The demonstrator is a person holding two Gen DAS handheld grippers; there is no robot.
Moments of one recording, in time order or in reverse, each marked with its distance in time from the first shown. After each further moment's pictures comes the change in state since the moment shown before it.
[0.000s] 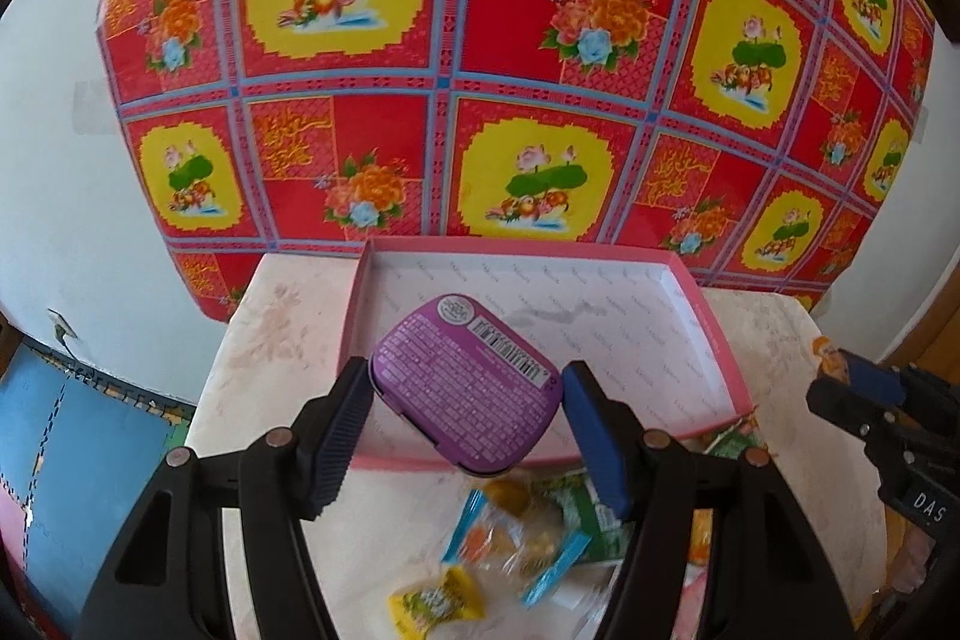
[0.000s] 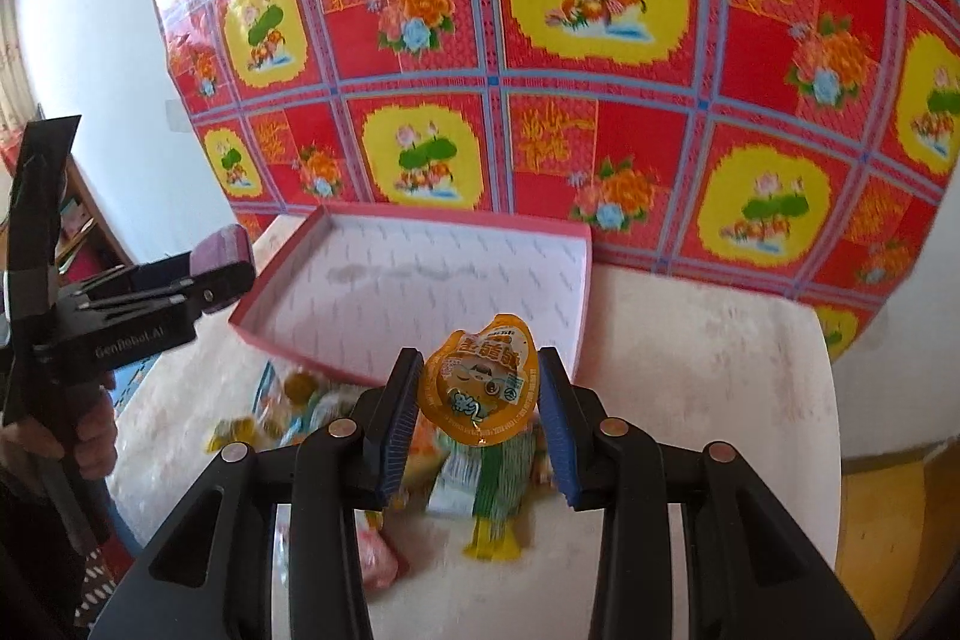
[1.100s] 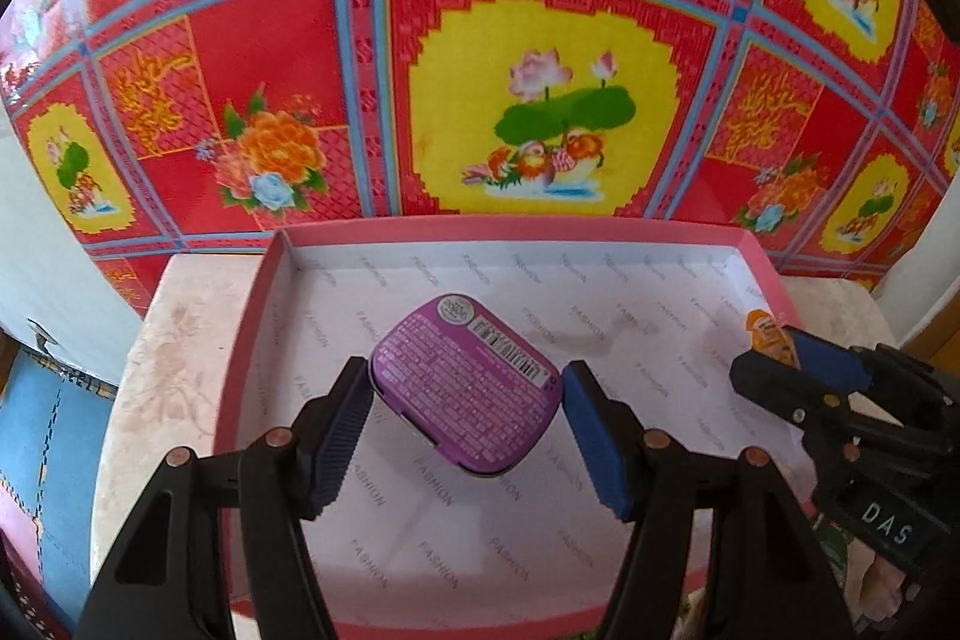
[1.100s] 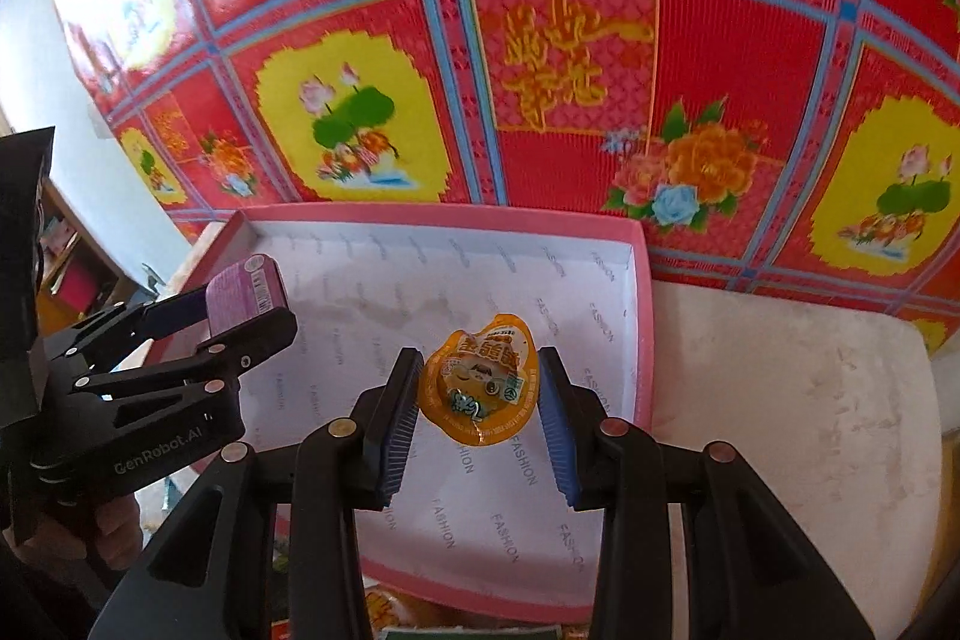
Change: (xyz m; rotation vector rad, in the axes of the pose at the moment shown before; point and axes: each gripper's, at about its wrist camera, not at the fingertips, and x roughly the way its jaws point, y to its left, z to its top) left arm 0.115 -0.019 0.016 0.039 0.121 0.031; right arm 0.131 -0.021 0.025 0.078 0.124 0.025
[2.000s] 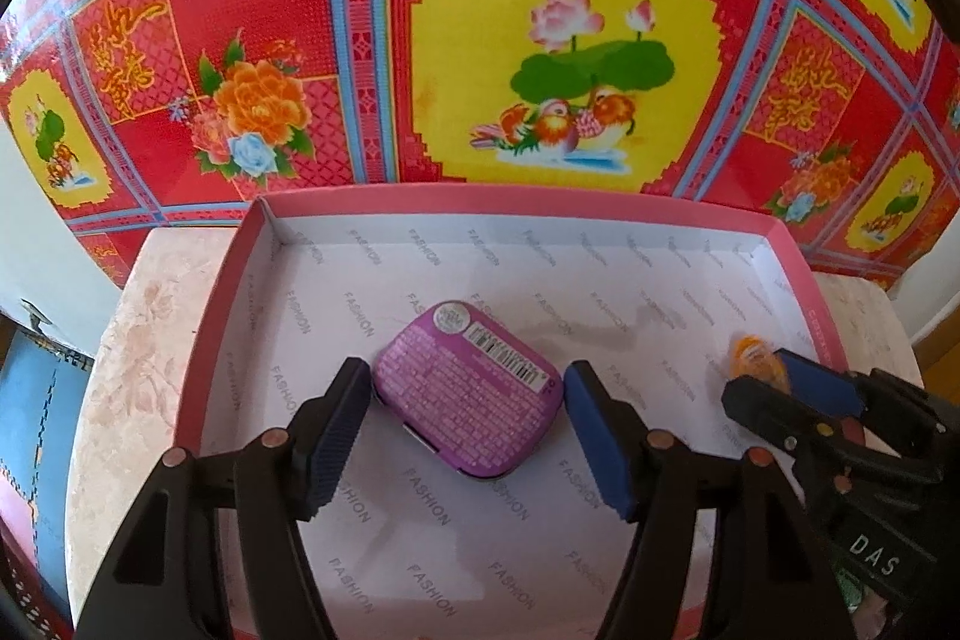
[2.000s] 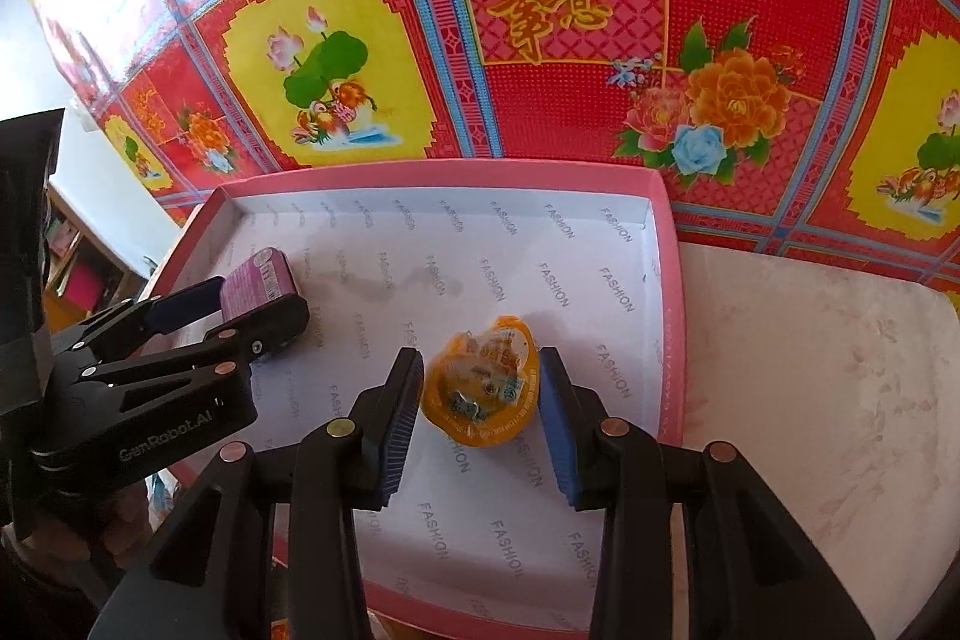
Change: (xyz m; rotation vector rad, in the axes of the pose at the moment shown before) left arm 0.036 0.004 0.002 -0.036 0.075 0.023; right arm 0.032 0.002 -0.003 0.028 0.050 0.021
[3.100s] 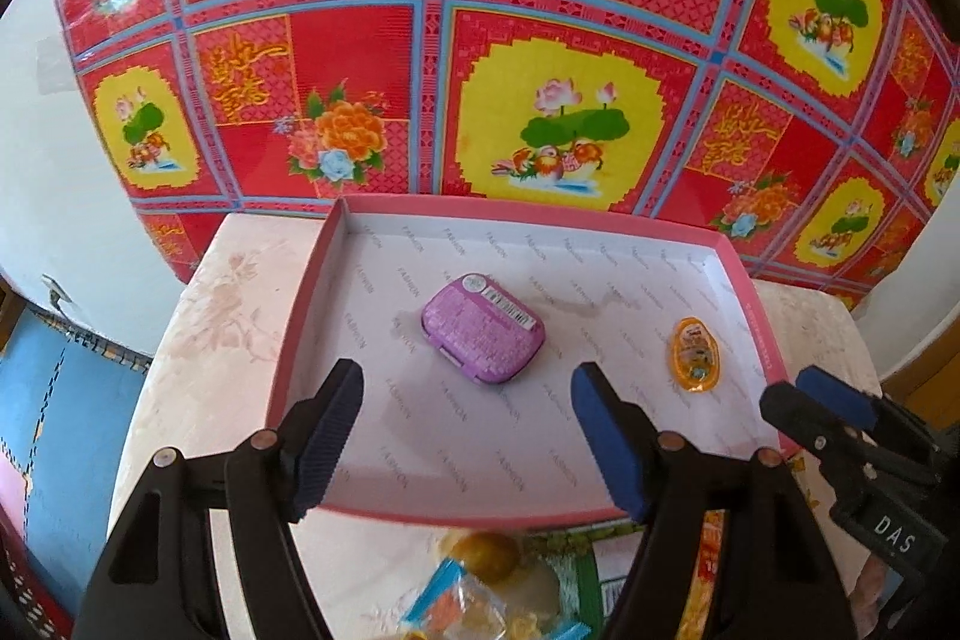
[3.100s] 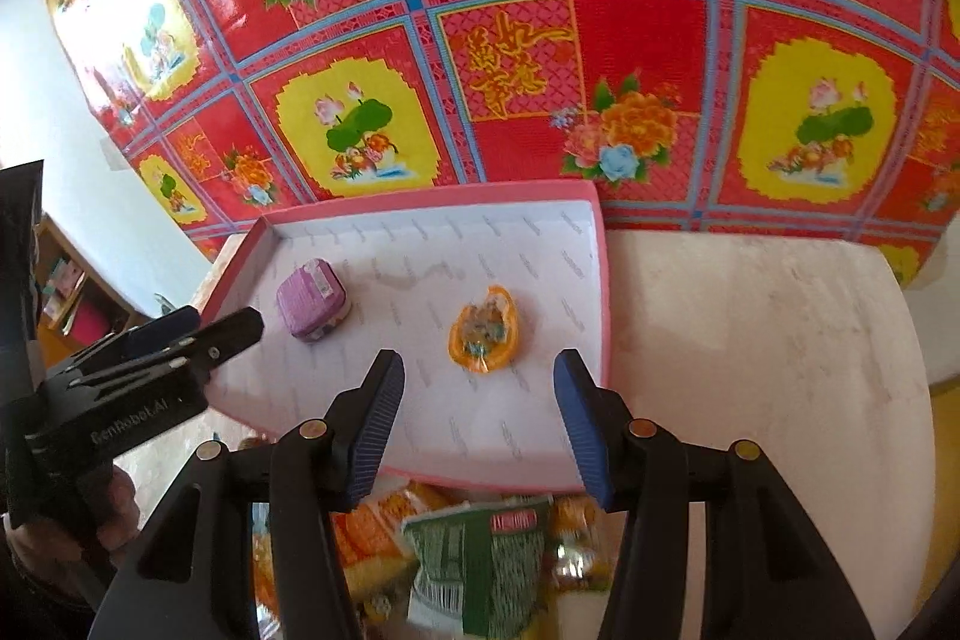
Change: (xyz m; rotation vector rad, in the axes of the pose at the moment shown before) left arm -0.082 0.009 -0.023 -0.061 -0.051 0.001; right arm -0.084 -0.006 -0.034 0.078 -0.082 -0.011
